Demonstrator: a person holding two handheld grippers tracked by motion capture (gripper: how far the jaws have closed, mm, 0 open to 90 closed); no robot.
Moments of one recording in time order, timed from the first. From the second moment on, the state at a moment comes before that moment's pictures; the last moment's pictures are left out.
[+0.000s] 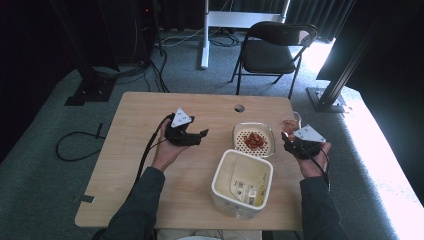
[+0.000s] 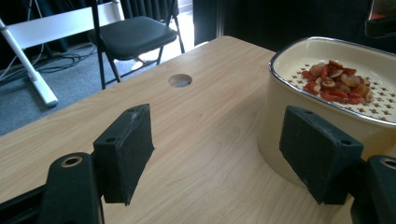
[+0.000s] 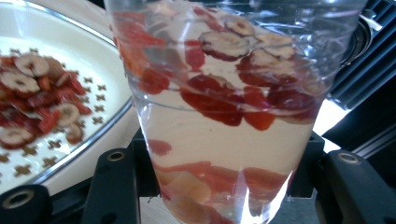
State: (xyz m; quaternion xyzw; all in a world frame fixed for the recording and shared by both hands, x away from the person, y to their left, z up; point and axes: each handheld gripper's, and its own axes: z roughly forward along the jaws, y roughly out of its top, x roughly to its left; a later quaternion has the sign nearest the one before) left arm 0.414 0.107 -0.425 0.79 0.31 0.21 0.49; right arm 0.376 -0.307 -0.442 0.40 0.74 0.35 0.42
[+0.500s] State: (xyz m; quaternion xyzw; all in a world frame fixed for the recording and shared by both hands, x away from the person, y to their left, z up) left arm 0.417 0.105 -0.431 0.79 0.31 0.21 0.49; right arm 0.376 -0.298 -0.441 0.36 0.77 0.29 0.44
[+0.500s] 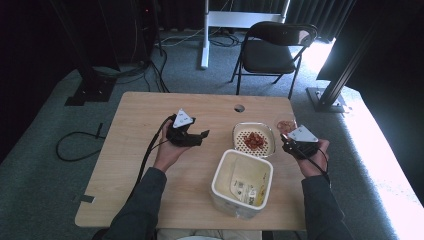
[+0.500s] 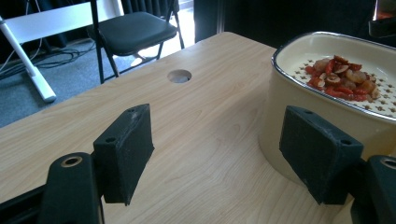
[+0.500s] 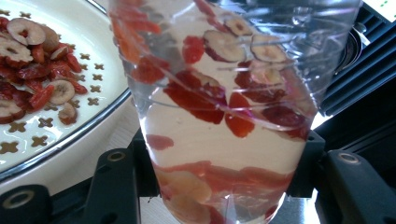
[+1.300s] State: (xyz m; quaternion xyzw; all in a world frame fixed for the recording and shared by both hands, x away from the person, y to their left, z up) left arm 0.418 0.105 -0.433 0.79 0.32 0.21 0.49; right arm 0.380 -0.281 -0.433 0.29 0.81 0.21 0.47
